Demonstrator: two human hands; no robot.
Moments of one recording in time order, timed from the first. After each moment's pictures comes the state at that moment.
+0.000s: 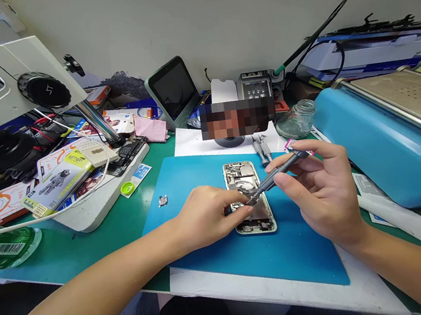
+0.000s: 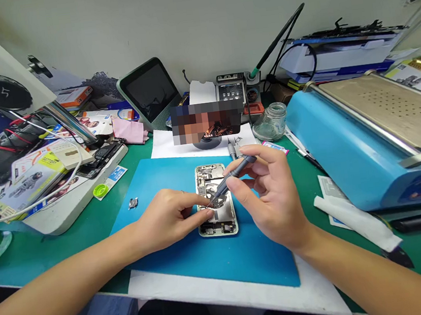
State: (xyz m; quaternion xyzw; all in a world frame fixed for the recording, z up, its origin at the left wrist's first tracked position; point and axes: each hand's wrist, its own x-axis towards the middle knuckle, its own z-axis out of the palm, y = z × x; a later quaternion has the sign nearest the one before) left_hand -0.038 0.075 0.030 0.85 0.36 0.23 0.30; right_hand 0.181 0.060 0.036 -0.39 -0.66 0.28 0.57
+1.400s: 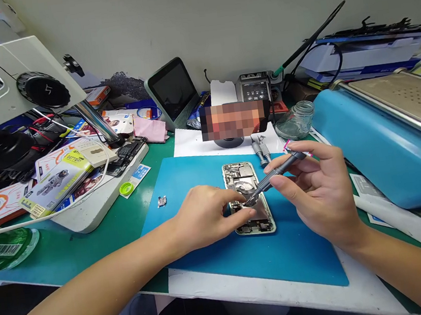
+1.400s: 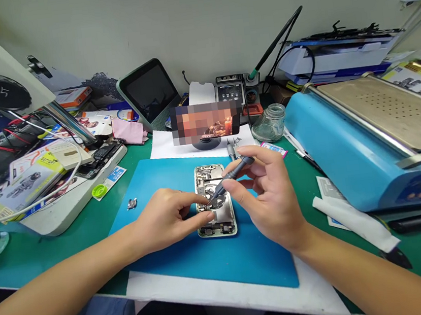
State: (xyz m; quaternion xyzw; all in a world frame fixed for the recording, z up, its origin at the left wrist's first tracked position) left_hand -0.037 0.076 0.030 0.87 0.39 0.21 0.24; right_hand 0.183 0.061 0.033 -0.40 -0.67 0.27 0.56
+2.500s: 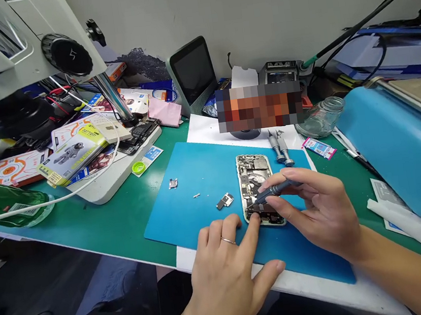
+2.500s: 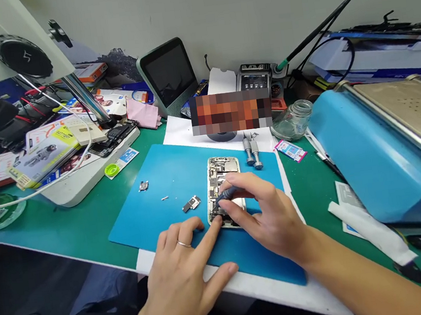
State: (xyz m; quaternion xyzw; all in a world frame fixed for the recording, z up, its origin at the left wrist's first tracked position) left_hand -0.015 -0.046 -0.006 0.79 0.55 0.26 0.04; right_hand 0.178 0.055 0.013 -0.30 -0.80 0.24 0.47
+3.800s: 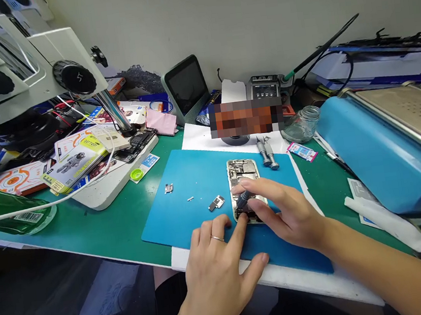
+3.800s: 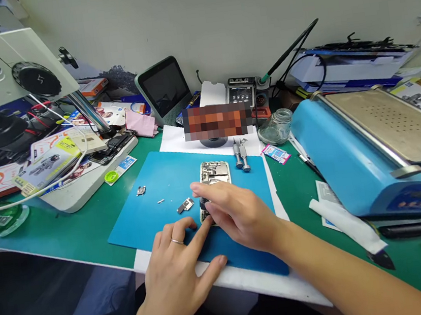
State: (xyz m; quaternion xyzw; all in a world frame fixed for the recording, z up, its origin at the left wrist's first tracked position) left_hand -0.012 -0.046 -0.009 0.78 0.56 0.28 0.05; right_hand 0.169 0.058 0.026 -0.20 -0.88 0.15 0.41
